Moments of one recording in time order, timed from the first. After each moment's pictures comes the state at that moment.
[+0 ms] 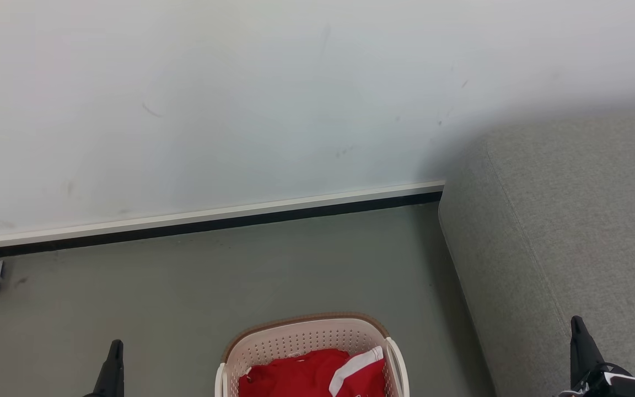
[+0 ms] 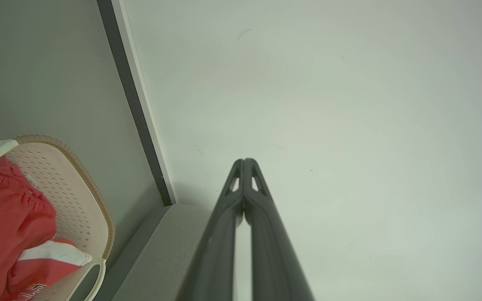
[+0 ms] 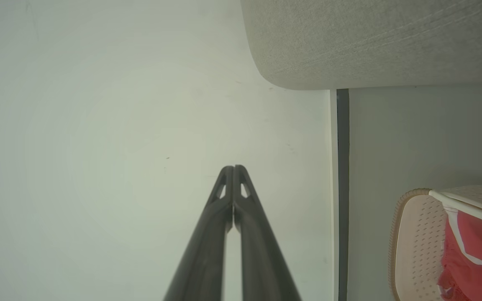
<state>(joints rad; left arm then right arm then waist) -0.13 0.05 0.10 0.27 -1.61 -0.13 0.14 -0.06 -0.05 -0.12 0.20 1.62 0.13 0.08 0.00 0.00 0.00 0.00</state>
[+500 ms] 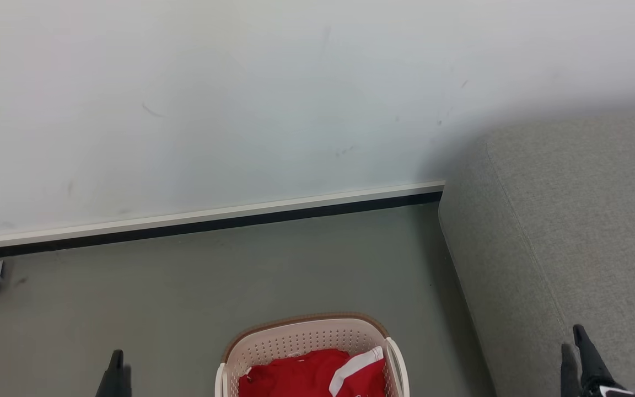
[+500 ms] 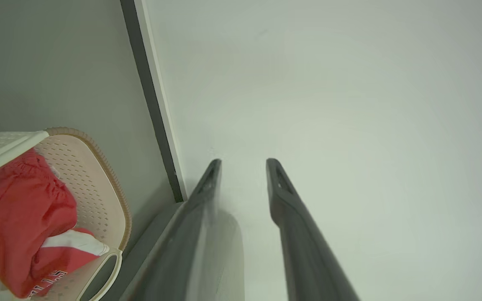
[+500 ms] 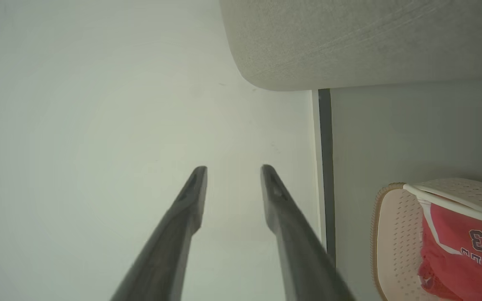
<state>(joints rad) -0.11 0.05 0.10 0.29 -1.61 -0.13 0.14 -0.04 -0.05 -0.12 0.22 1.62 0.13 0.08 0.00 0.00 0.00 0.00</state>
